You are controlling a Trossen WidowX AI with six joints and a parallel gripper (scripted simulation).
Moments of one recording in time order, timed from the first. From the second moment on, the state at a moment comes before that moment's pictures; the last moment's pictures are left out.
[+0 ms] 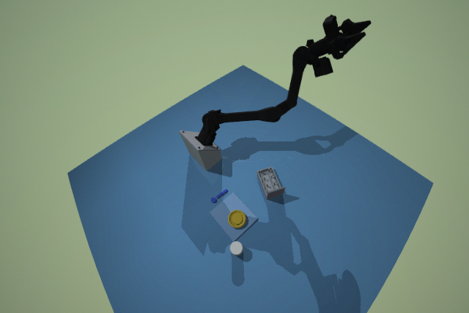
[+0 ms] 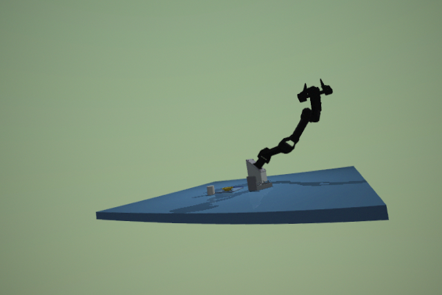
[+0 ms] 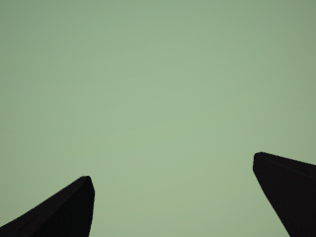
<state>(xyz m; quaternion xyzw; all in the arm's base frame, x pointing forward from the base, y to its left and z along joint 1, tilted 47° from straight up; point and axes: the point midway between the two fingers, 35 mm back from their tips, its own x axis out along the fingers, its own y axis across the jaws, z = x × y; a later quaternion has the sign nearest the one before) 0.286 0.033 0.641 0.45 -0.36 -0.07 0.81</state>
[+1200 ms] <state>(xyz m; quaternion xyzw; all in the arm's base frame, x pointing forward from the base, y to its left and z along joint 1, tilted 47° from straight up) 0.068 -0.080 0.714 0.75 -0.46 0.22 0.43</state>
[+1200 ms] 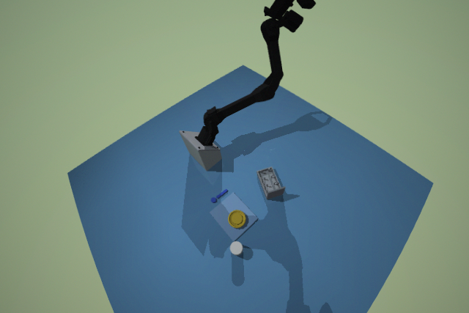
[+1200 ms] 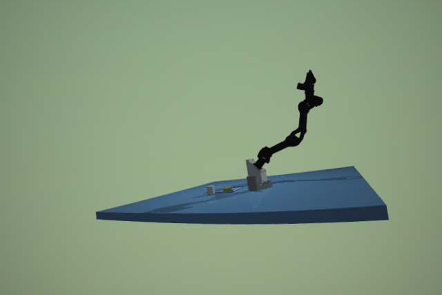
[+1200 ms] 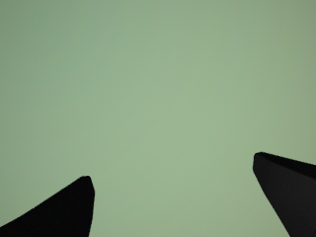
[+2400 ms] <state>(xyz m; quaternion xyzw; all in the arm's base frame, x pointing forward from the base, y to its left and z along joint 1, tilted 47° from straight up) 0.024 -0.219 0.664 0.85 -0.40 0.31 0.10</state>
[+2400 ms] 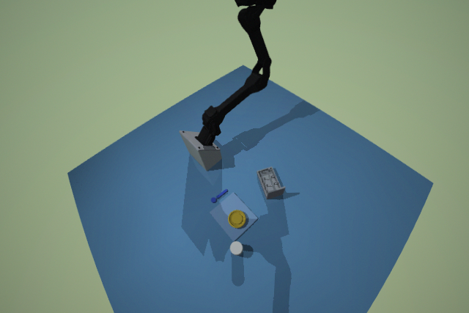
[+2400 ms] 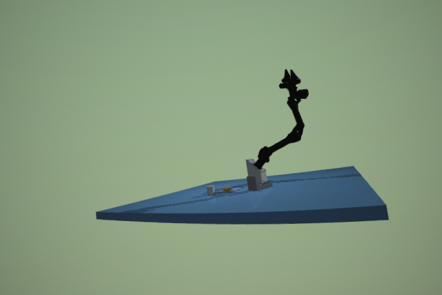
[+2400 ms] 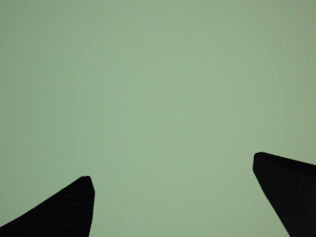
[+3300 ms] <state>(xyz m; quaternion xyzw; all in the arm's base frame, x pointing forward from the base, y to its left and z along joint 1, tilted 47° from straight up) 0.063 -0.353 0.565 0.85 -0.33 0.31 -0.27</state>
